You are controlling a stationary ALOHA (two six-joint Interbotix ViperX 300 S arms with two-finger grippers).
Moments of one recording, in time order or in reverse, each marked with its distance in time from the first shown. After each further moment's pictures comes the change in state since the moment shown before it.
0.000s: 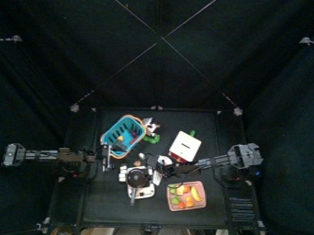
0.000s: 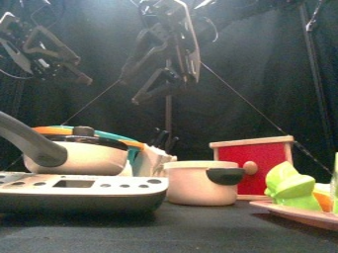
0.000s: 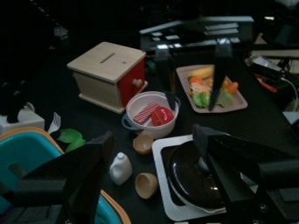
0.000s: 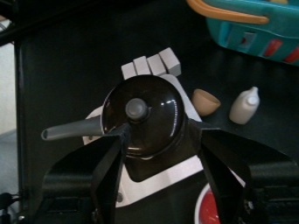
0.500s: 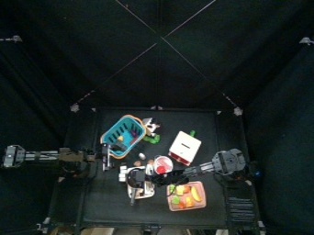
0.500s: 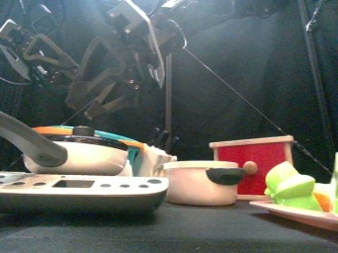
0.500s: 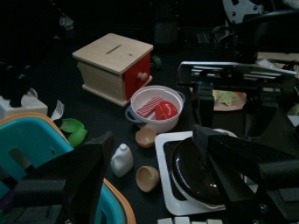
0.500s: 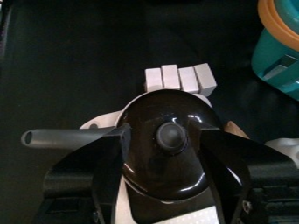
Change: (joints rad) left arm 0.021 -0.003 0.035 -0.028 -0.014 0.006; right arm 0.037 0.216 -0.179 -0.209 0.009 -0.002
